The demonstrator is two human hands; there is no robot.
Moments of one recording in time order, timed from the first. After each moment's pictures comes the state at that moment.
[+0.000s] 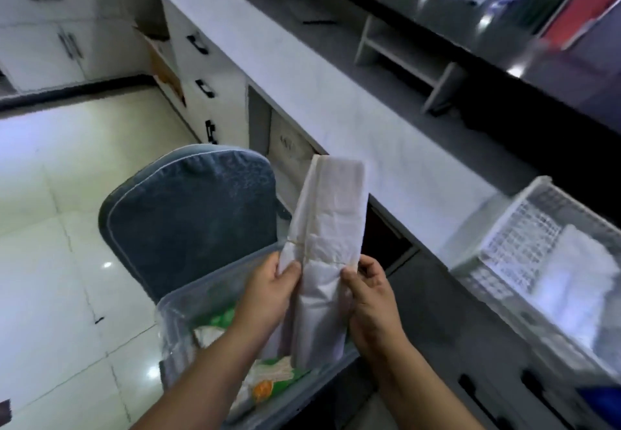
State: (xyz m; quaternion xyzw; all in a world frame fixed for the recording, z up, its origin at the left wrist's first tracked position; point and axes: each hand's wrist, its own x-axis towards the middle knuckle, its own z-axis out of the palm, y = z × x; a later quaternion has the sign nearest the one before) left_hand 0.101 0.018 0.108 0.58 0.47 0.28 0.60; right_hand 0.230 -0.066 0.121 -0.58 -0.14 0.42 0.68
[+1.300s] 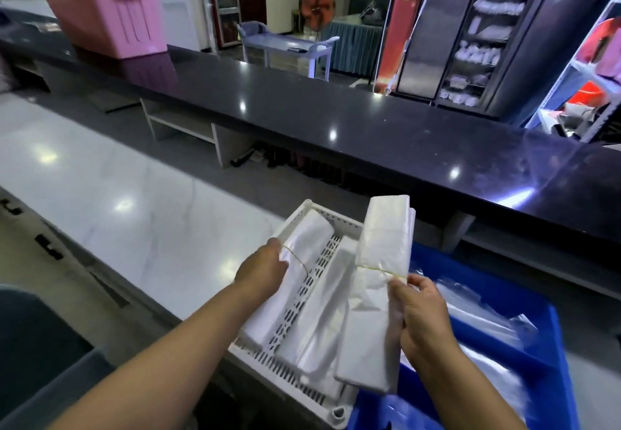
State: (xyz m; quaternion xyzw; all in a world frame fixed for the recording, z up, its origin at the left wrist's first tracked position) left_hand 0.562 -0.103 0.175 0.91 0.33 0.03 0.26; right_hand 0.643 -0.329 0.207 -0.63 0.07 0.21 0.75
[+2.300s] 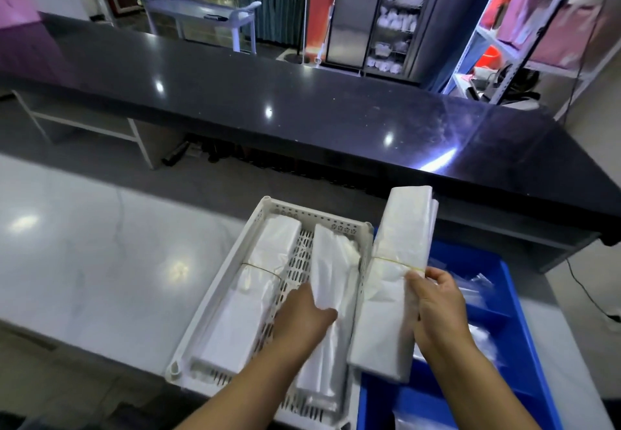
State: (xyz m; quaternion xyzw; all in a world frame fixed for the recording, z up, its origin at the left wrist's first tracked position) left_hand 0.588 -0.183 0.137 0.84 0.28 -0.06 0.46; right_hand 0.650 -0.345 0.210 -0.66 0.17 0.07 0.73
